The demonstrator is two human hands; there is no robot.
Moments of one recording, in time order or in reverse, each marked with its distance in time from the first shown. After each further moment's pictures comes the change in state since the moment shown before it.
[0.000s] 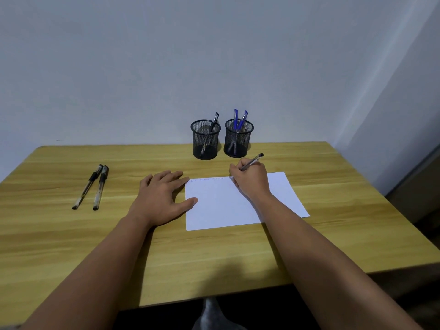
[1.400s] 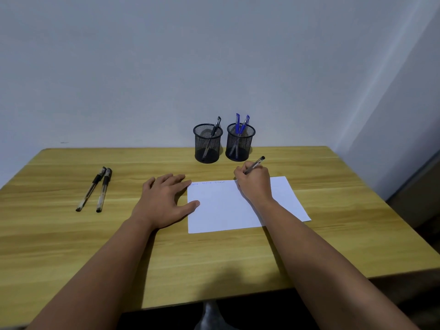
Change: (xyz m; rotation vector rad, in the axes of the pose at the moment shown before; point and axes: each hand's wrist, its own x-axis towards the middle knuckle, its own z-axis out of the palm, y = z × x) left_hand 0.000 0.001 -0.002 0.001 -0.013 -0.003; right_hand -0.002 -0.007 -0.004 -0.125 0.074 -0.043
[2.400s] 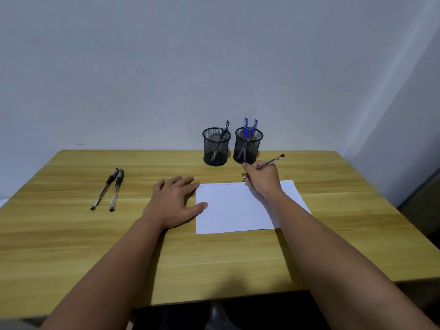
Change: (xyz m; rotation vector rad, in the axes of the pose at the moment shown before) left_hand -0.002 0.001 -0.002 -0.003 -0.034 -0.004; right_hand 0.006 -0.024 -0.010 0.280 -0.045 0.198
